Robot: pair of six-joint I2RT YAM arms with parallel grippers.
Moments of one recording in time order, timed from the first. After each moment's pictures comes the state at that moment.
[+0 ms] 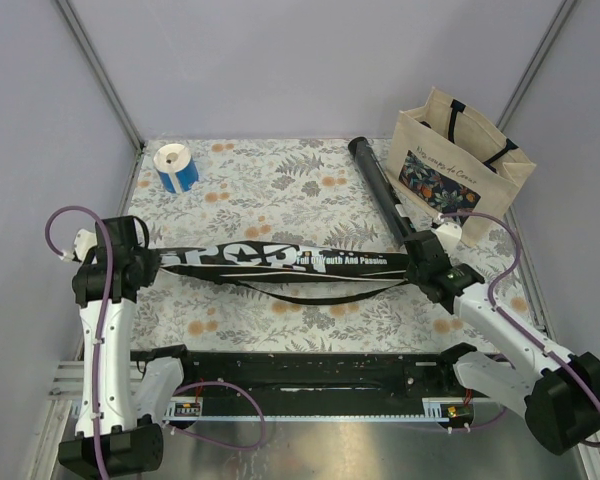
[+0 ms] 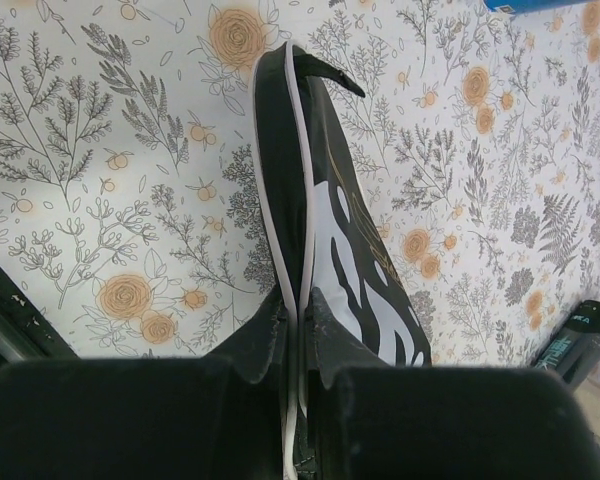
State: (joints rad) left arm 0.16 0.82 1.03 -1.10 -0.24 -1.08; right arm 0.47 1.00 0.63 -0.53 0.48 0.71
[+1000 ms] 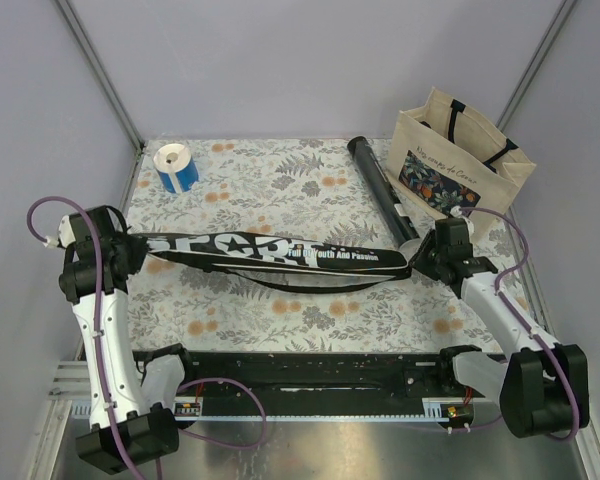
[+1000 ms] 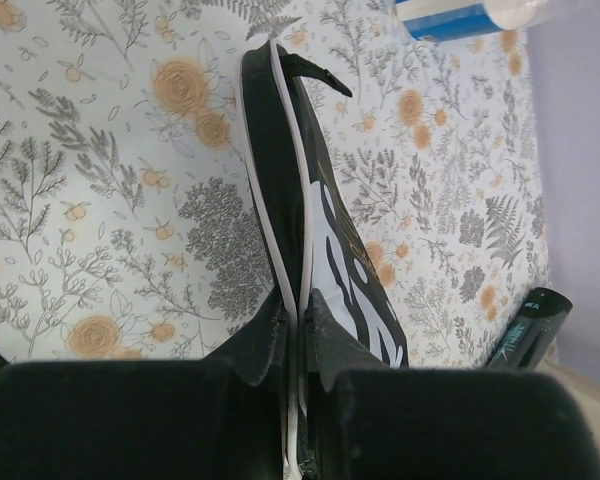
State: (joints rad) left arm 0.33 0.87 1.09 -1.01 -0.07 -0.93; right arm 0.14 1.10 0.61 -0.36 0.09 0.65
